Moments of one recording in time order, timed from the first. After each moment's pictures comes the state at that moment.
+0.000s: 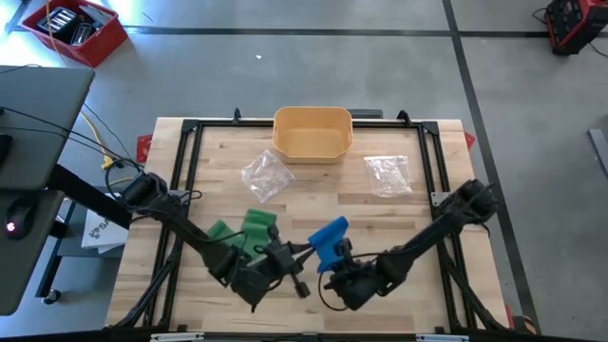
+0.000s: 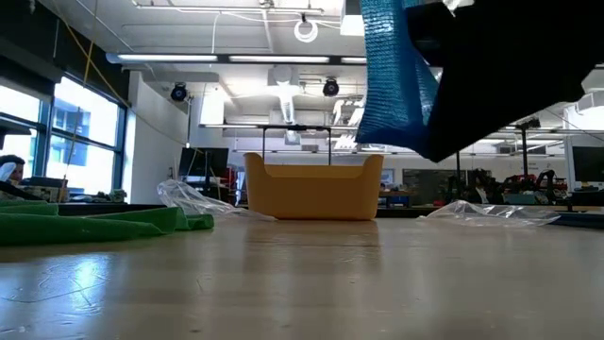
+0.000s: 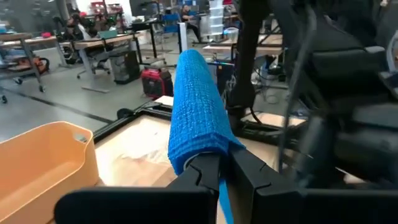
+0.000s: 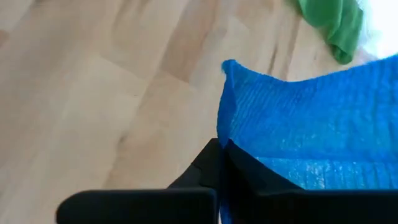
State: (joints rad) left arm -0.64 1.81 1.35 0.24 -1.16 -0.16; right arm 0.65 1.88 1.25 -0.51 0.50 0.04
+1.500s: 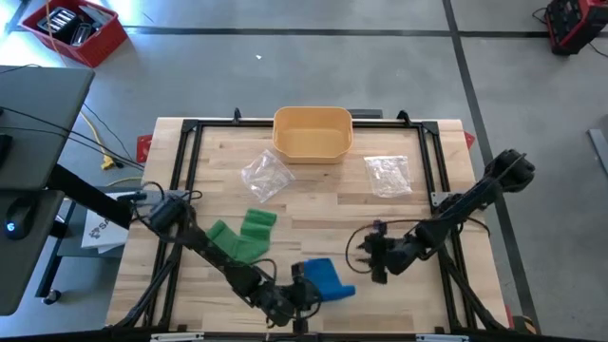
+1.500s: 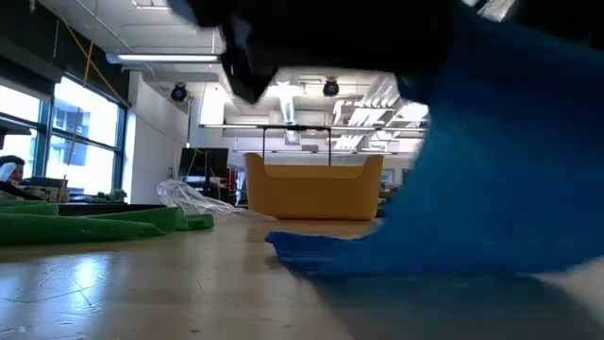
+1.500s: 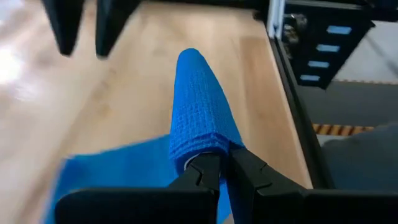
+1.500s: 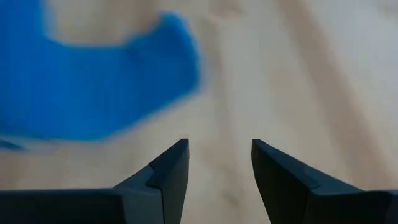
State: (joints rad) left arm -0.66 2.13 1.36 0.19 -0.58 -0.43; right arm 0.64 1.43 0.59 0.00 0.42 0.61
